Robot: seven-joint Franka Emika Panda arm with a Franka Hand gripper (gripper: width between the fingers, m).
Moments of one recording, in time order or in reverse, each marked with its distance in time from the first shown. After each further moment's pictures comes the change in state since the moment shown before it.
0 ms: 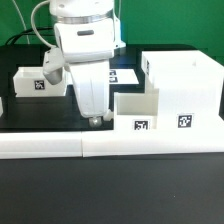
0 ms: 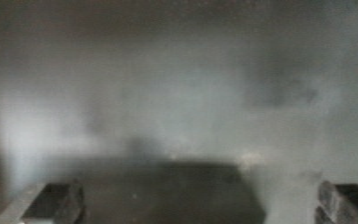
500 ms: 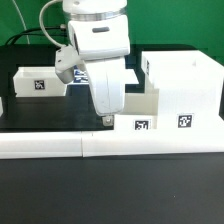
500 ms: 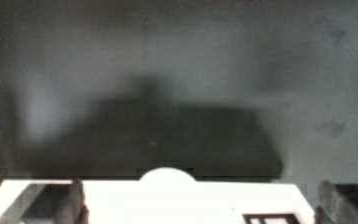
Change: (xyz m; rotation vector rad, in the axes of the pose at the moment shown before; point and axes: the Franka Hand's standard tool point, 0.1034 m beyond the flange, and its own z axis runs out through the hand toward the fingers) arm 0.016 0.006 -0.003 -0.005 0.006 0.017
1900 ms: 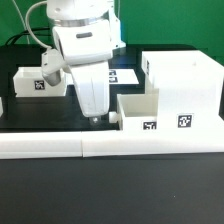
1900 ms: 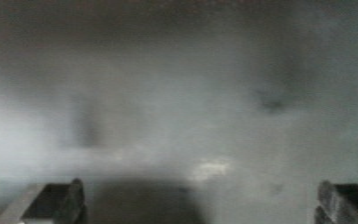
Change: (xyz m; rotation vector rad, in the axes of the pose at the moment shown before) arm -0.019 -0.028 0.013 0.037 0.016 -0.058
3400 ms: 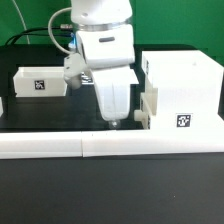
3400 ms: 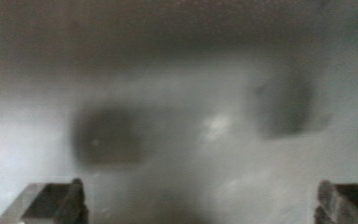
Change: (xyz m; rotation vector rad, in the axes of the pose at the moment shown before) arm 0.017 0.001 0.001 -0.064 -0.003 0.065
